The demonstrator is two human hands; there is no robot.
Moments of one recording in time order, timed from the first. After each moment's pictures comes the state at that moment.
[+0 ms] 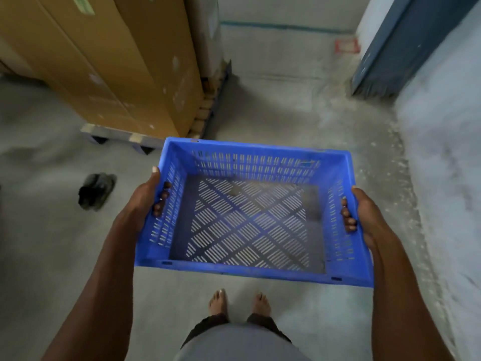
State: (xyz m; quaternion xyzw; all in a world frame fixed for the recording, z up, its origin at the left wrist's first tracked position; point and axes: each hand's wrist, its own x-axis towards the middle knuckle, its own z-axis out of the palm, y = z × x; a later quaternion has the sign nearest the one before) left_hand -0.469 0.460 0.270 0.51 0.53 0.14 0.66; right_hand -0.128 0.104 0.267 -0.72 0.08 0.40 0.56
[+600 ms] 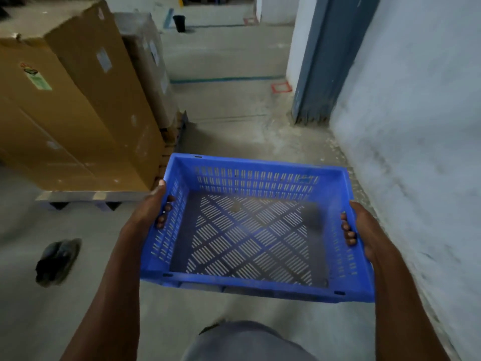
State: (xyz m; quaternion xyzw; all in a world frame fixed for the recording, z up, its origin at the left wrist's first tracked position) left_hand -0.393 0.424 0.329 0.61 0.46 0.09 0.64; right_hand -0.153 -0.001 0.323 -0.73 0.13 0.29 0.60
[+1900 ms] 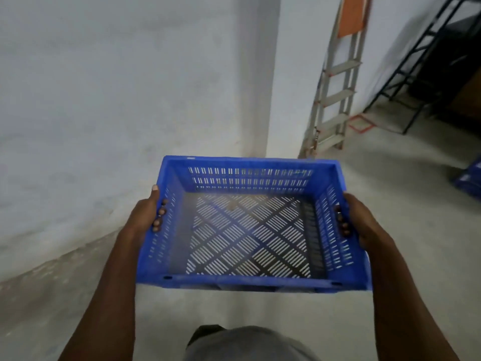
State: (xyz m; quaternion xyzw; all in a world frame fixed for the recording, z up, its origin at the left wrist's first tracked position) left_hand -0.354 -0.174 0.352 0.73 -0.28 -0.44 0.44; right_hand -0.833 -0.244 0.336 -0.33 0.66 -0.35 0.58
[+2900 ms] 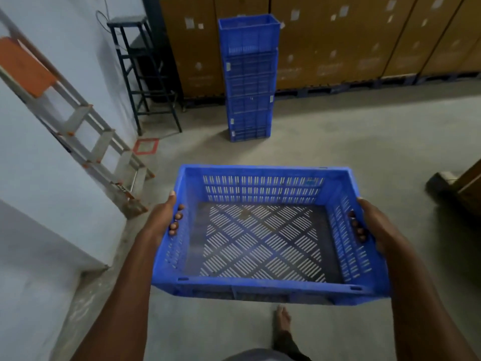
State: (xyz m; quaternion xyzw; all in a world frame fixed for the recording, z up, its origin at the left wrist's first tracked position) left_hand -0.815 -0.474 0.346 0.45 -0.62 -0.64 0.11; right_hand -1.070 -0.062 0.338 0.10 0.76 -0.58 0.28
